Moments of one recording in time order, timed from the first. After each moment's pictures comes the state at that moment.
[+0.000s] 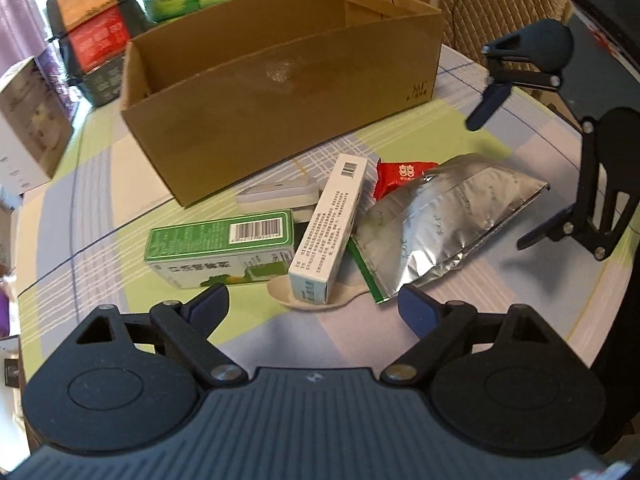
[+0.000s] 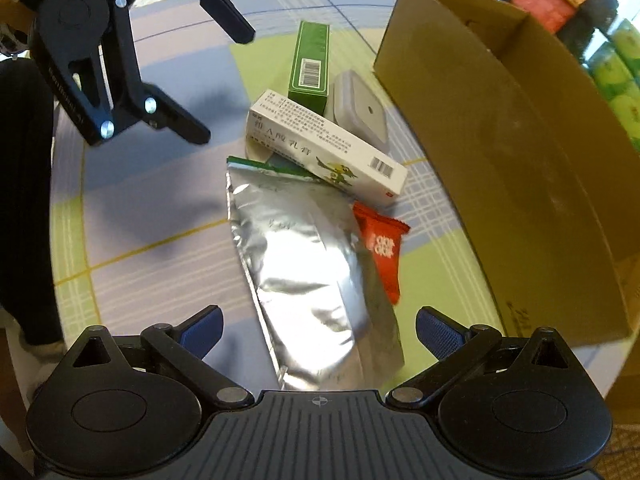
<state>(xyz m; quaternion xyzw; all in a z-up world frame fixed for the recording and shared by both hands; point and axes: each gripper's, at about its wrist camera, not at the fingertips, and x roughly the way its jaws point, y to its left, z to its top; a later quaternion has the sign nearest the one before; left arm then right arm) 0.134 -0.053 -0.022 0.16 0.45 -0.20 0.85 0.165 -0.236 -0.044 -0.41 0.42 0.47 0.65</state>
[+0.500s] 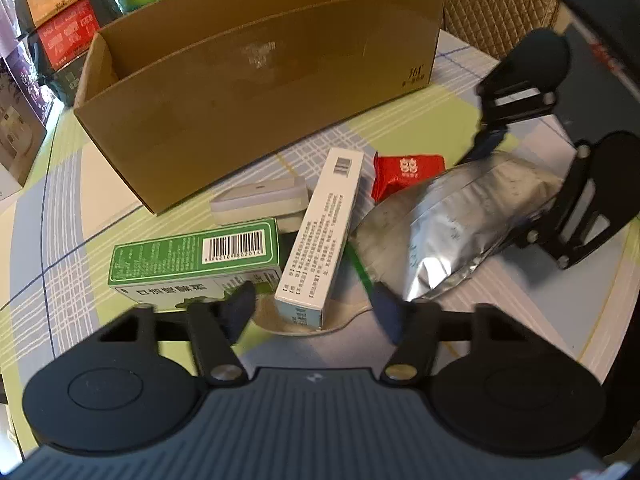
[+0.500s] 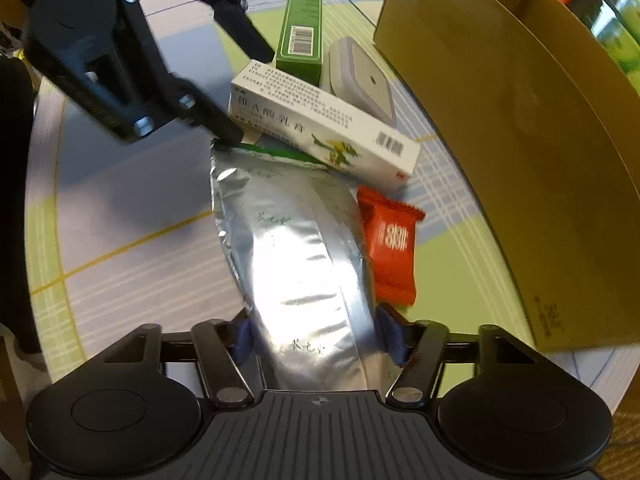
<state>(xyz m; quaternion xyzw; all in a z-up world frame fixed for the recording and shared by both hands) 0.157 -0.066 -0.045 0.17 0.47 -0.22 0.84 0.176 -0.235 -0.070 -0.40 0.45 0.46 0.65</state>
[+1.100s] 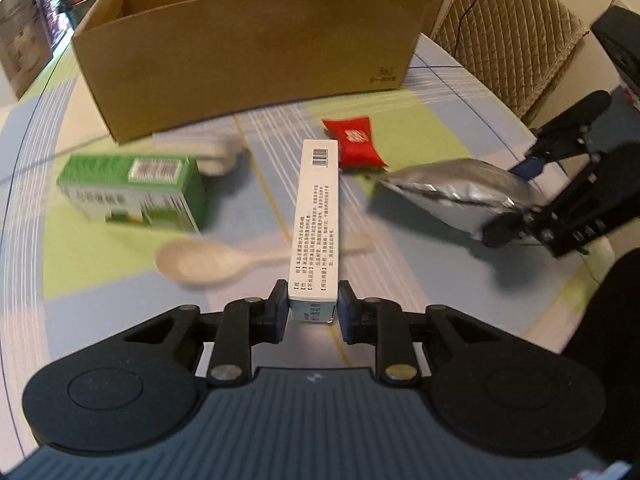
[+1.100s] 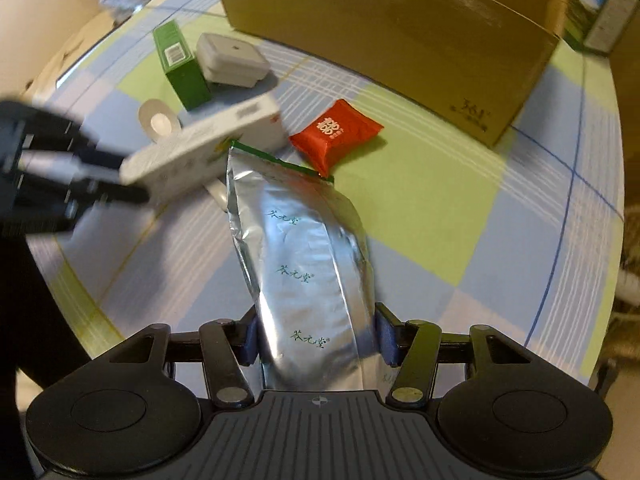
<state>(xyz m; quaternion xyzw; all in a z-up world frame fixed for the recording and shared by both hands) 0.104 -0.092 -0.041 0.05 0.50 -0.18 0.84 0.172 -0.310 -0.042 -0.20 0.56 0.33 0.73</state>
